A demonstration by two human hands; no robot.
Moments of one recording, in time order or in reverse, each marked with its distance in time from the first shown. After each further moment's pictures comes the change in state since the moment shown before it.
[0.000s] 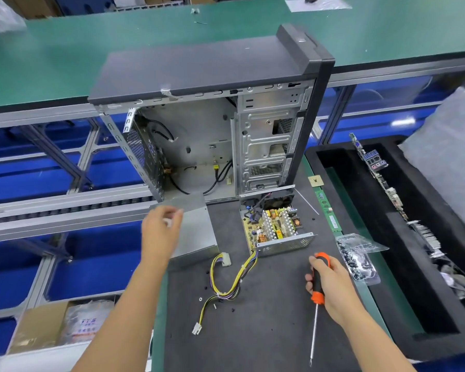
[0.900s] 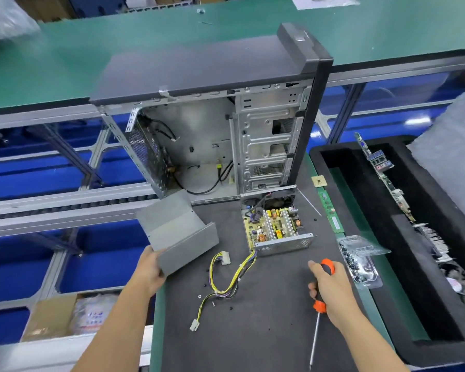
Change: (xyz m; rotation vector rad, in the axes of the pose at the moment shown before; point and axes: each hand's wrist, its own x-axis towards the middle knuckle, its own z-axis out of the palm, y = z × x) left_hand -0.028 -0.076 -0.001 -0.882 -0.315 -0.657; right_hand 0.015 0.014 -0.009 -0.203 0.096 -0.013
